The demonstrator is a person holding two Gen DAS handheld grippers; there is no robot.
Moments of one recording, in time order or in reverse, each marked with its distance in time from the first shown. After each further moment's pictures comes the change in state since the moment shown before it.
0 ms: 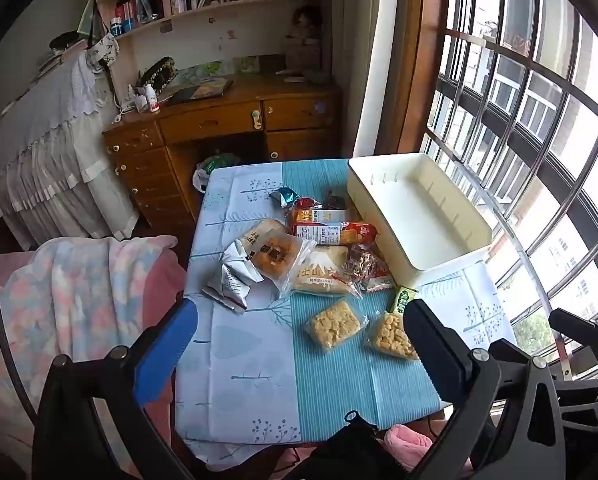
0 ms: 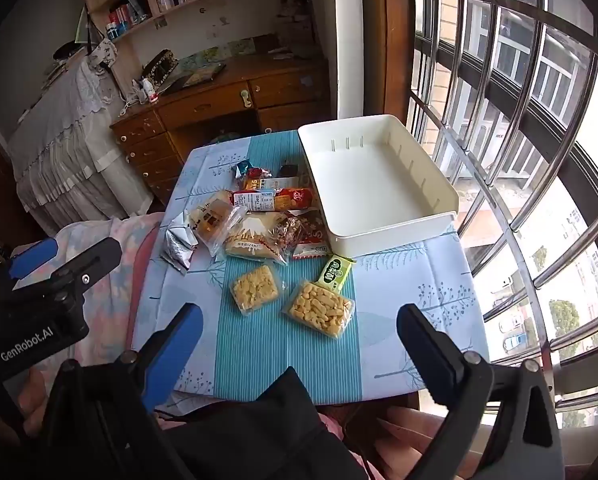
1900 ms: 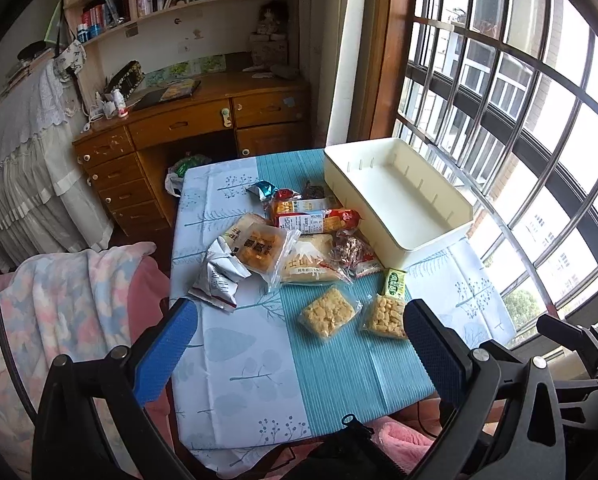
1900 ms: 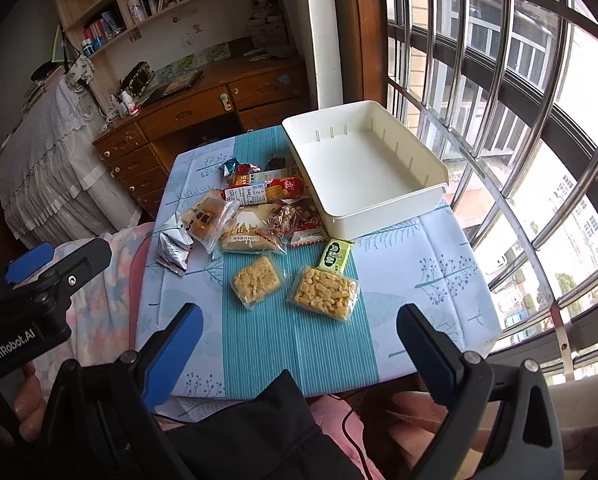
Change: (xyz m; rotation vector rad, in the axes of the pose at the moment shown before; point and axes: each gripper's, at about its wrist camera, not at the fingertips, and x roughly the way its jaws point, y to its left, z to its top) left arm 0.012 0.013 -0.005 0.102 0.026 -0.110; right arm 0.005 0.012 -0.026 0.119 -0.007 -0.038
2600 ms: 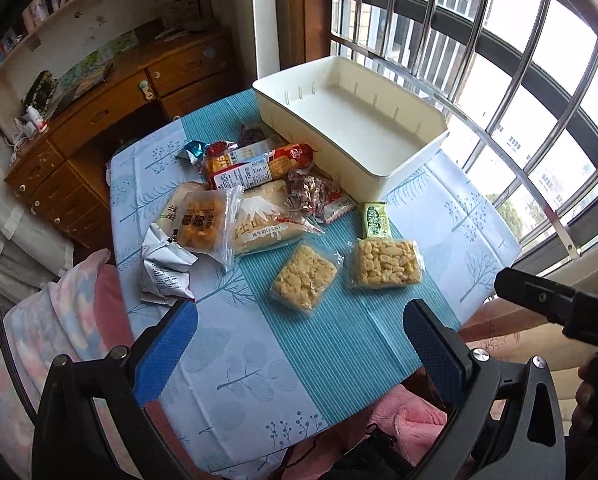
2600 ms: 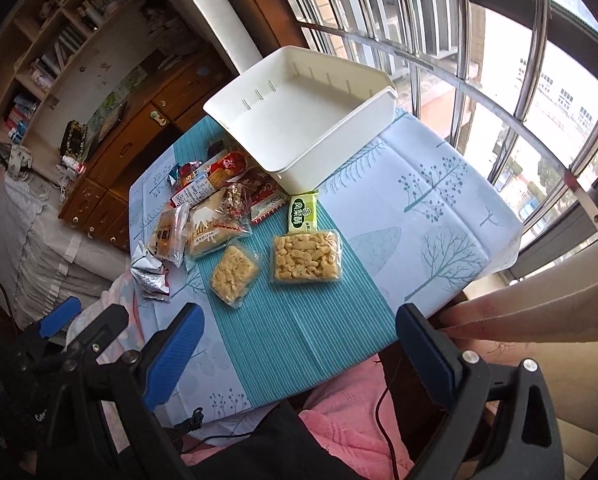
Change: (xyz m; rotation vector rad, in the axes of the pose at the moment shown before) left arm 0.099 -0.028 -0.003 0.274 0.224 -0.128; right arm 0.054 -0.057 -0.021 0.422 0.116 0.022
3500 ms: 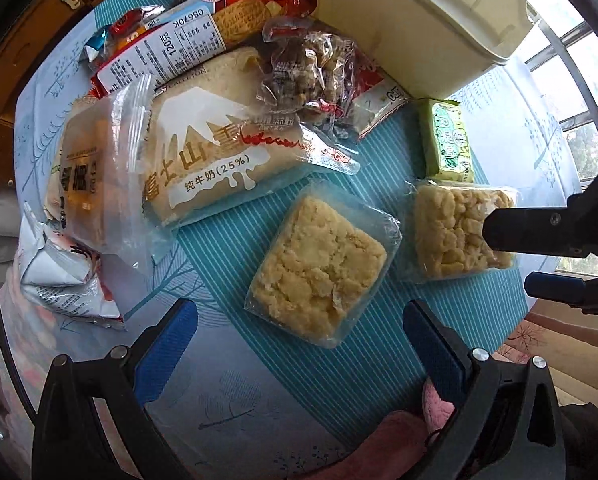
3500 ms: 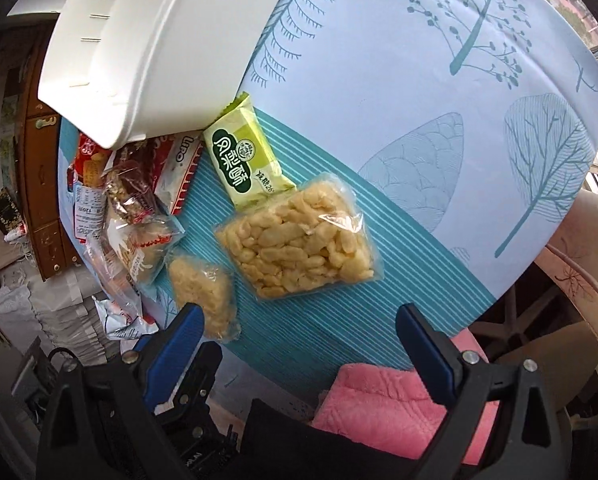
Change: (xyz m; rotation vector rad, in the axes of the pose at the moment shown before) left arm 0.200 0.013 0.026 0.042 0.478 -0.065; right arm 0.192 -0.029 0.052 0.475 0.561 -0.017
